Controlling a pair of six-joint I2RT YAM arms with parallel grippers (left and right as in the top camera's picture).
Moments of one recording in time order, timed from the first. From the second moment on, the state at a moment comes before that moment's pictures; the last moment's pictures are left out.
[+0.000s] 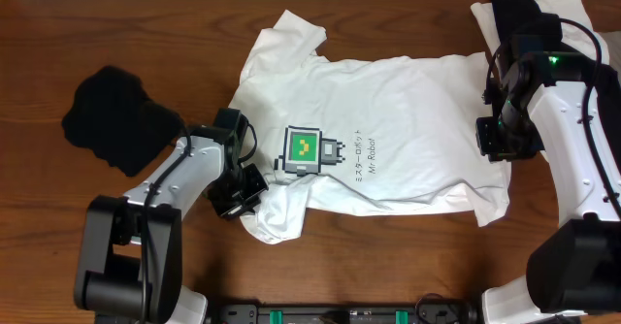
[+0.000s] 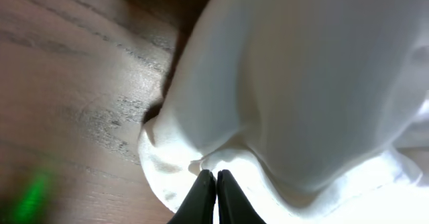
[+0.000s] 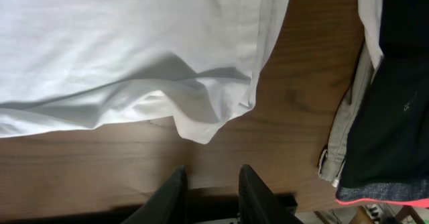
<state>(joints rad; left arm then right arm) -0.20 1.68 0.92 -0.96 0.28 -0.69 -0.03 1.69 1.48 -1.43 0.16 -0.01</state>
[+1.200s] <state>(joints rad) -0.41 1.29 0.99 -1.11 0.08 -0.61 -0.03 1.69 1.48 -1.43 0.16 -0.01</state>
